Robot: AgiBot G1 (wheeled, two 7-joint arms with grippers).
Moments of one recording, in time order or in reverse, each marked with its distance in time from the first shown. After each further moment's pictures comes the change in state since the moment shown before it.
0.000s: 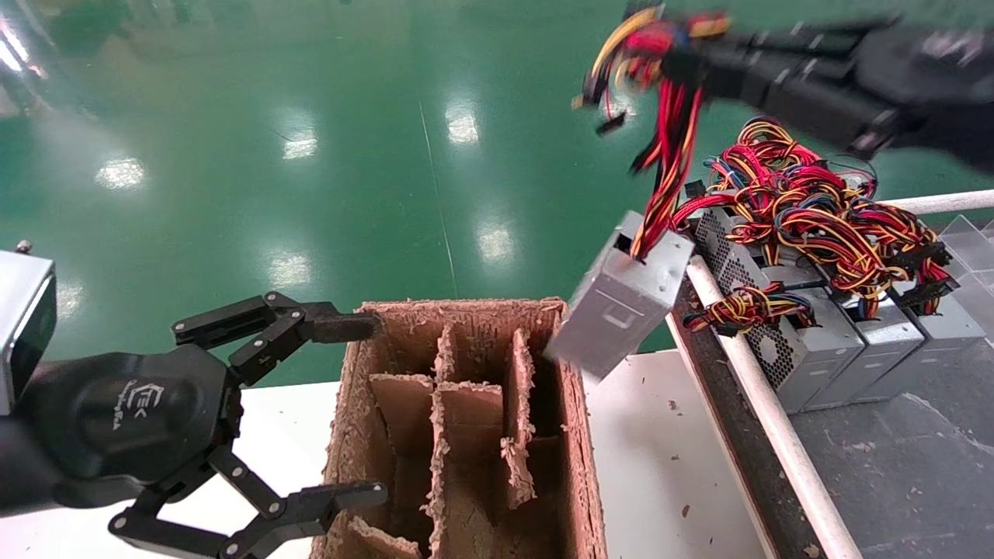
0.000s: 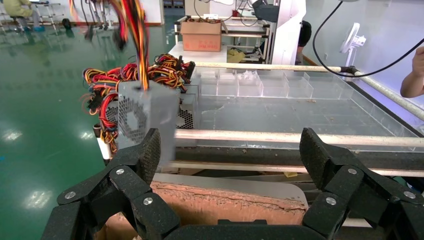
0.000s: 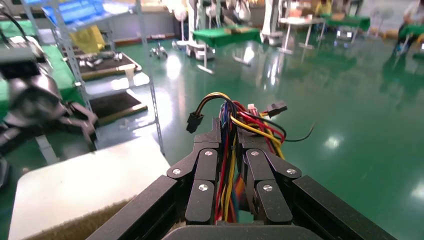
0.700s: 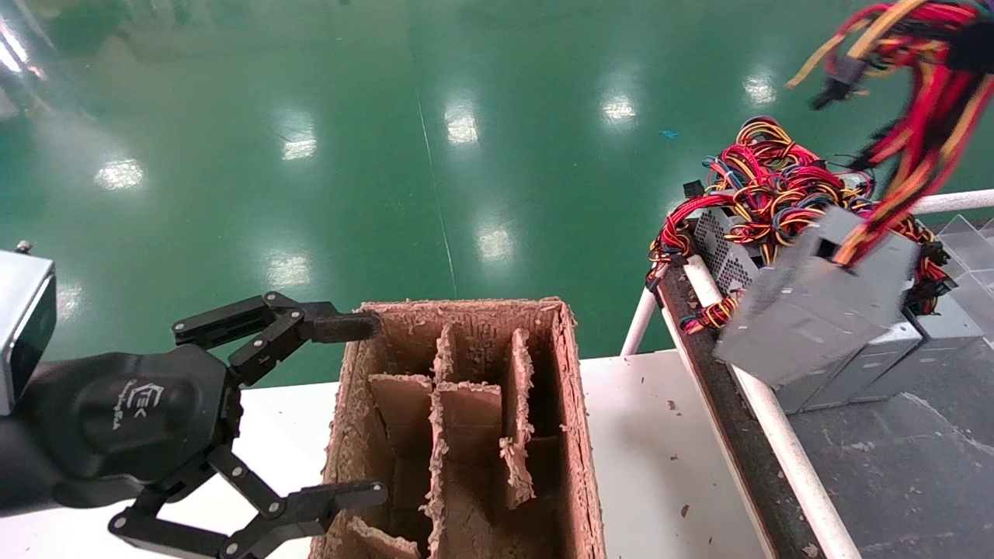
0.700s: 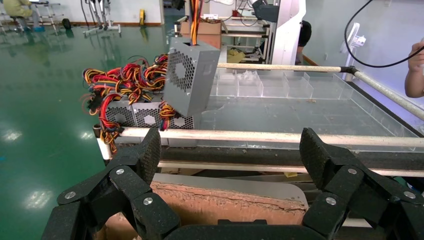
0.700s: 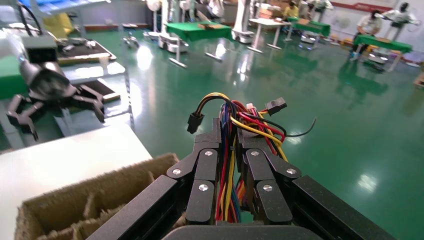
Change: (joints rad) left arm 0.000 0.000 0.001 0.000 0.000 0.000 0.000; right arm 0.038 0.249 0.038 -0.060 0.002 -0.222 -0.023
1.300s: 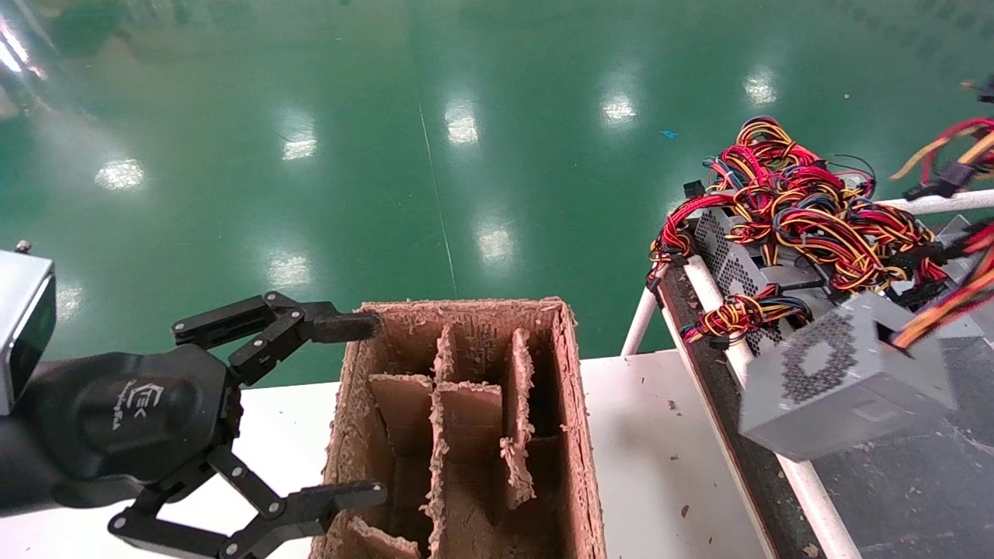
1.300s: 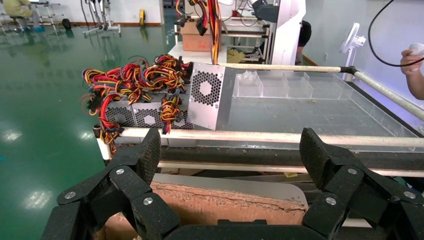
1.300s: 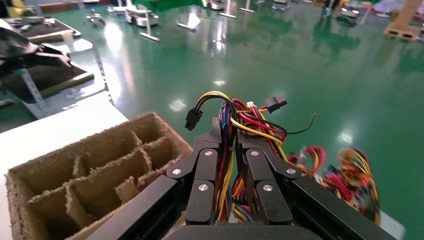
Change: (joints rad) left arm 0.000 0.000 0.000 0.000 0.000 0.000 0.000; right arm -0.036 0.118 -0.046 -0.148 -0.019 -0.102 -0.055
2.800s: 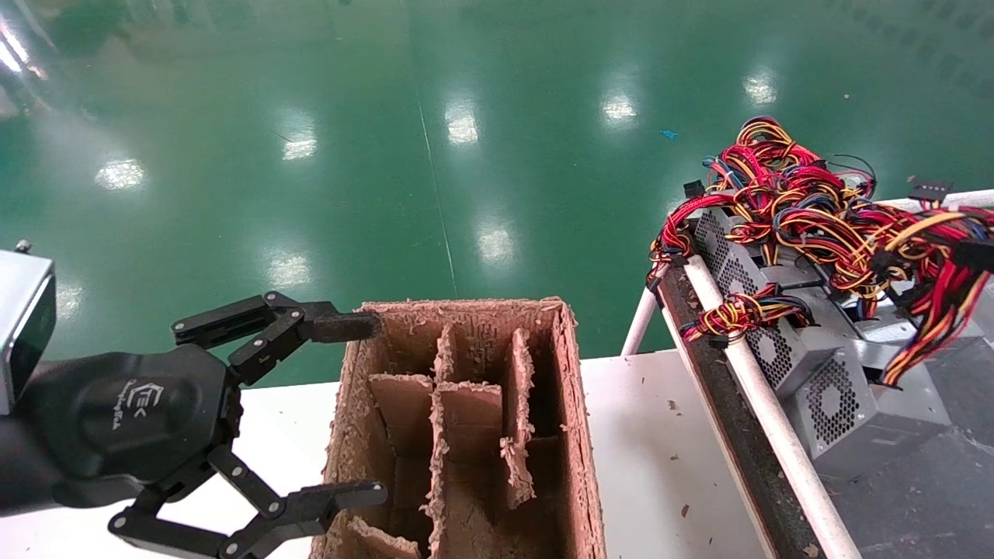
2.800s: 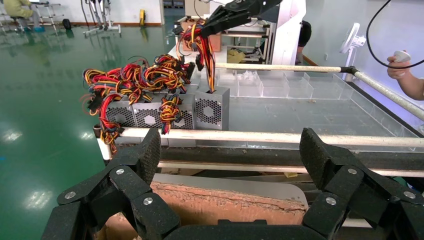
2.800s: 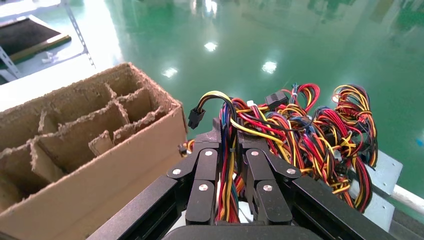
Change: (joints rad) left arm 0.000 0.000 0.001 0.000 -0.001 0.000 0.001; right arm -0.028 -0.105 -0.109 -0.160 -0.079 0.010 -0.120
